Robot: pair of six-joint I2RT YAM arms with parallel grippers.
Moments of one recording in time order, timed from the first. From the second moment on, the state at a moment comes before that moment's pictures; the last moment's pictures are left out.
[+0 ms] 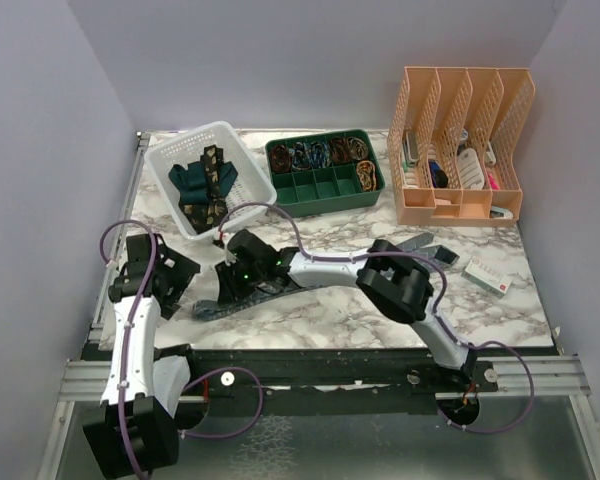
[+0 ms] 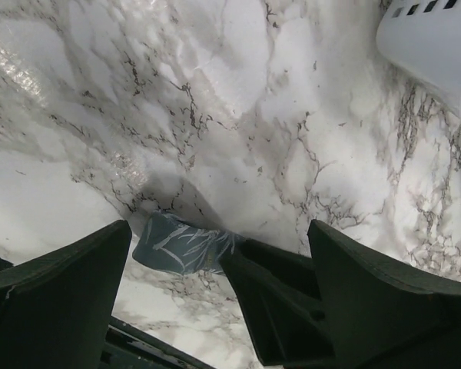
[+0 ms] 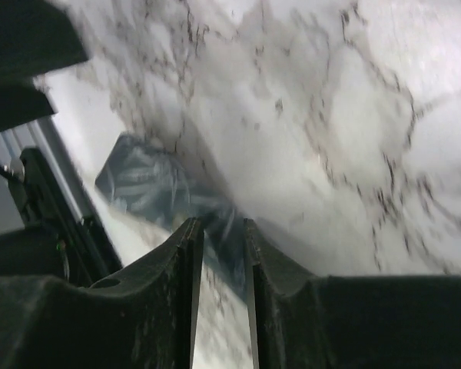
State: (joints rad) left arm 0.21 0.87 0.64 -0.83 0.01 -0.86; right arm 1.11 2.29 1.64 -0.05 -0.31 0.51
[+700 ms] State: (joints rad) left arm 0.21 0.83 0.50 -0.78 0.06 -0.99; right arm 0.49 1.25 0.82 -0.21 0.05 0.52
